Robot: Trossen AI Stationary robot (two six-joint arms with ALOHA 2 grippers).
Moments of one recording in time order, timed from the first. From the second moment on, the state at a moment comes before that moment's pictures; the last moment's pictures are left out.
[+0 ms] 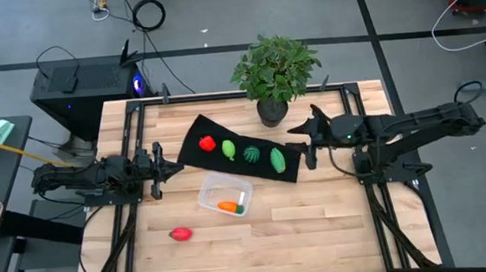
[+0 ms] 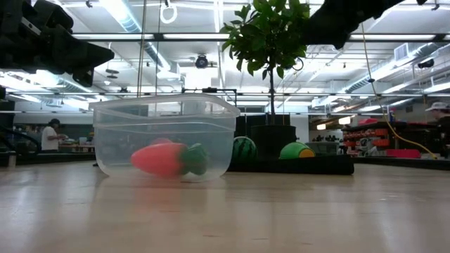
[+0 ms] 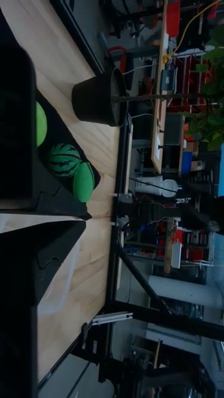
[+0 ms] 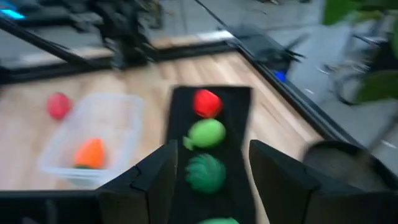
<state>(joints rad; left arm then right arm) -0.09 0.01 0.01 0.06 -0.18 -0.09 0.05 0.92 0.74 -0.23 0.34 0.14</state>
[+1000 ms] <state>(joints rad) -0.09 0.01 0.01 0.06 -0.18 -0.09 0.03 1.46 1.17 -0.82 0.36 0.78</state>
